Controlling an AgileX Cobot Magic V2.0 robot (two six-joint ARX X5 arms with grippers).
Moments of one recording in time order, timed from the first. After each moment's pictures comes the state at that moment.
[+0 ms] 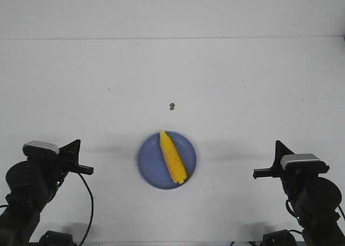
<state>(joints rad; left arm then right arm) -0.17 0.58 0.78 -0.43 0.07 -0.04 0.18 0.44 0.73 -0.53 0.11 0.08</state>
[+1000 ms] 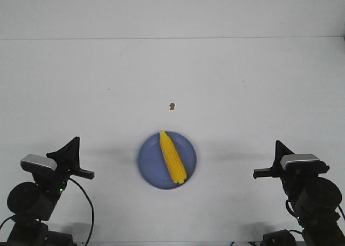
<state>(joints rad) -0.16 0.37 0.47 -0.02 0.07 -0.03 0.18 0.44 0.73 -0.53 0.11 0.08</state>
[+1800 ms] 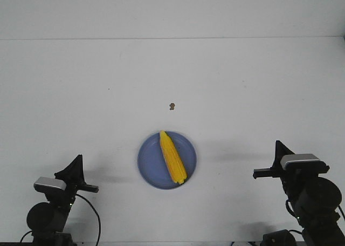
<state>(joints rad) -0.09 0.01 0.04 0.10 0.07 -0.02 0.18 0.44 0.73 -0.53 0.11 0.08</state>
